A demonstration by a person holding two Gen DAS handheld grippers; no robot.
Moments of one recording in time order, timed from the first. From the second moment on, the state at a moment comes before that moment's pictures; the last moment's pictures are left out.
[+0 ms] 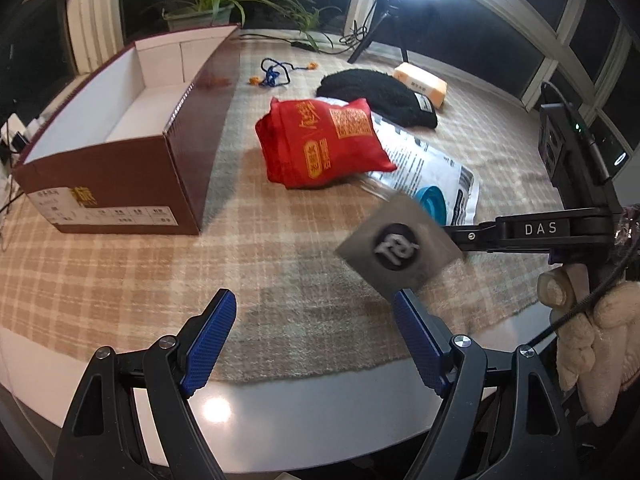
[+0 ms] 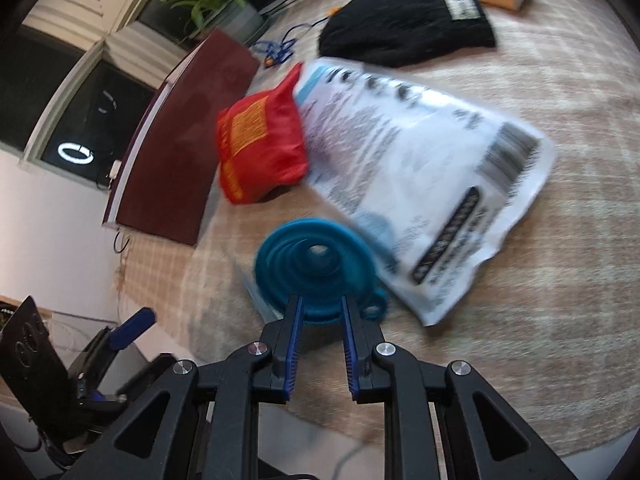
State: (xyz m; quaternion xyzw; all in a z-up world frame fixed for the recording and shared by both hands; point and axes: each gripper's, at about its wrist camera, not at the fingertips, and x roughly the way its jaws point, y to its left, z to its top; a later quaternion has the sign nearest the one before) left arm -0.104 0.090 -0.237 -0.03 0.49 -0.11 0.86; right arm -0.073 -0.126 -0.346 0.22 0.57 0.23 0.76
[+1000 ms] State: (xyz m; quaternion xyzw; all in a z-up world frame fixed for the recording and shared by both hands) left arm -0.118 0.081 -0.252 0.05 0.48 -0.19 0.86; right arm -0.092 -0.114 -0.279 0.04 0.48 0.28 0.83
